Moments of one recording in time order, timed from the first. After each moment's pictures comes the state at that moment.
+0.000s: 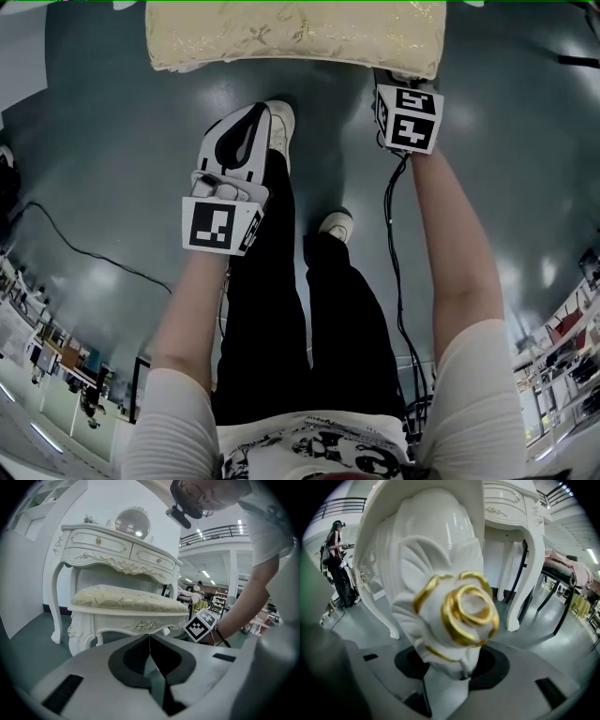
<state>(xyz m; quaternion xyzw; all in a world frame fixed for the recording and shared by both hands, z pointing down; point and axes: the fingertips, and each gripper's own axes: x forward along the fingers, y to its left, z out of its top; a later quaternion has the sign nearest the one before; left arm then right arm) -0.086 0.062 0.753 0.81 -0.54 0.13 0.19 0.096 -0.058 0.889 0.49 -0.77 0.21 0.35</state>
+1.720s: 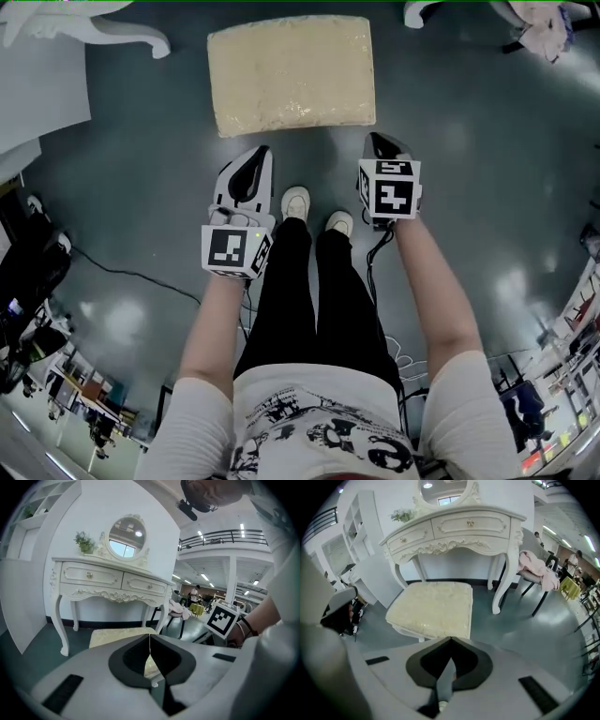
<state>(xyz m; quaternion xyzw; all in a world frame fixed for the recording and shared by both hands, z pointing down) -0.075 0.066 0.546 0.81 -0.53 0.13 0.20 0.112 0.042 0.654 0.47 -0.71 0.33 0.41</state>
